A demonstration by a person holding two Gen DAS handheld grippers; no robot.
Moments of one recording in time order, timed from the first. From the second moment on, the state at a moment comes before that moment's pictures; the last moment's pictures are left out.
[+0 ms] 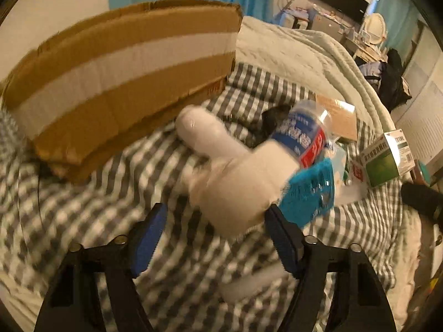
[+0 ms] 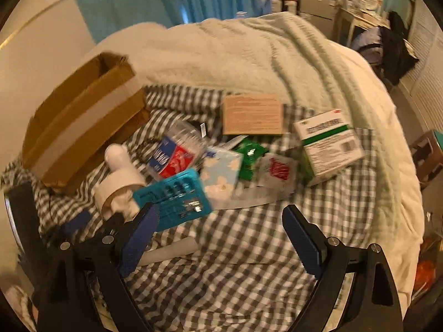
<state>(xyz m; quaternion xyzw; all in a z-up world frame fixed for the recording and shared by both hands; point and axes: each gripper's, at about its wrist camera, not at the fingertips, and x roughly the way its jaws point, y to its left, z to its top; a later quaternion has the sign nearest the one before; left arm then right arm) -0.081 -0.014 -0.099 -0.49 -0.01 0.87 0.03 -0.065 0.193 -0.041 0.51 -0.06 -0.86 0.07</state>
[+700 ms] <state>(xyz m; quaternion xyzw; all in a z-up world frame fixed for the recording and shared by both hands) -0.080 -0.045 -0.031 -0.46 -0.07 0.88 0.07 -0.068 0.164 -0.054 0.51 -0.08 -0.86 0.08</state>
